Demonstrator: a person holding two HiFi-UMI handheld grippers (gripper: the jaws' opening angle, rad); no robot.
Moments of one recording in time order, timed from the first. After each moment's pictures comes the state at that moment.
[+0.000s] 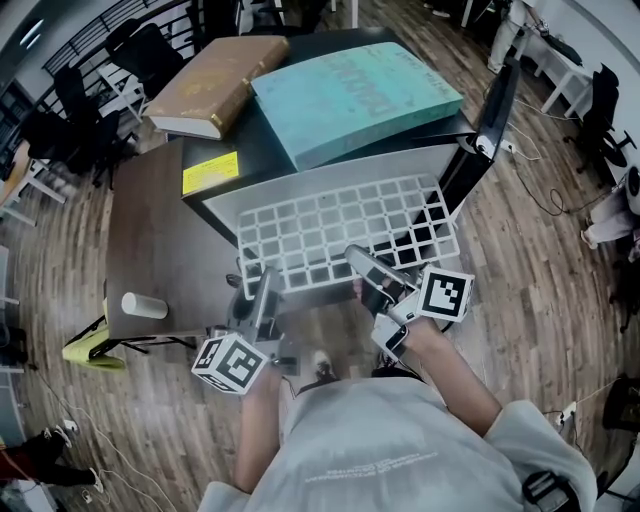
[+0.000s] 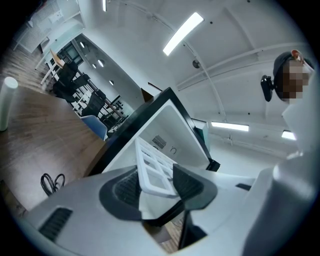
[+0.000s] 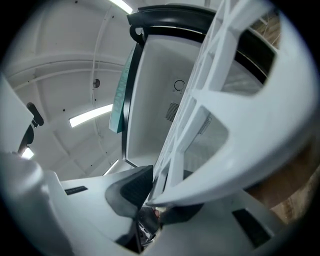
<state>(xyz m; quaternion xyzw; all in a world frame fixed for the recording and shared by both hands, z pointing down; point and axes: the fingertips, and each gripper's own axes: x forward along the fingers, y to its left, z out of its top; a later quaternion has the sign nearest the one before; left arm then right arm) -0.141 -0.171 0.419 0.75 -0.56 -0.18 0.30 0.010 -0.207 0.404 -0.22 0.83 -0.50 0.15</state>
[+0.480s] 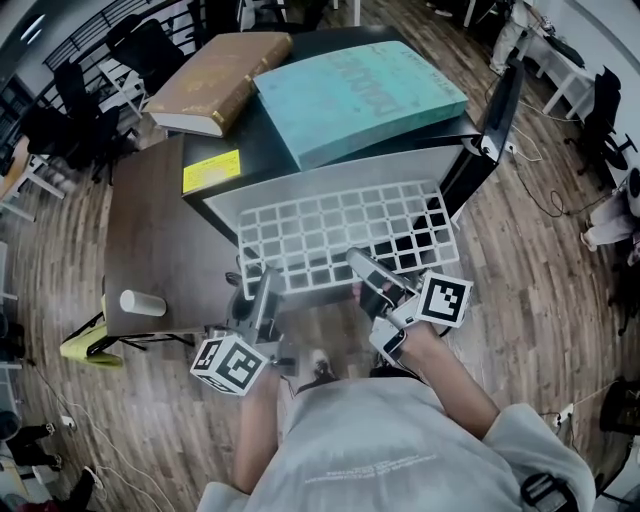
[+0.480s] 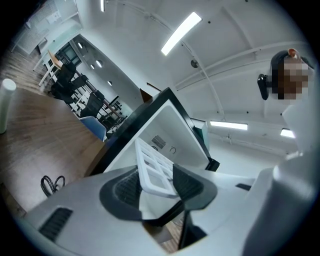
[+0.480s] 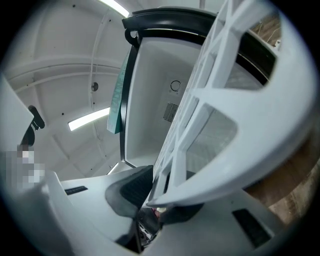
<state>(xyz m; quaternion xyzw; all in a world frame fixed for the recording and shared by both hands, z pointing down) -0.142 -0.172 0.419 0.76 -0.56 -0.18 0.29 0.010 -0.207 0.413 -0.23 0.82 -0.50 0.16</state>
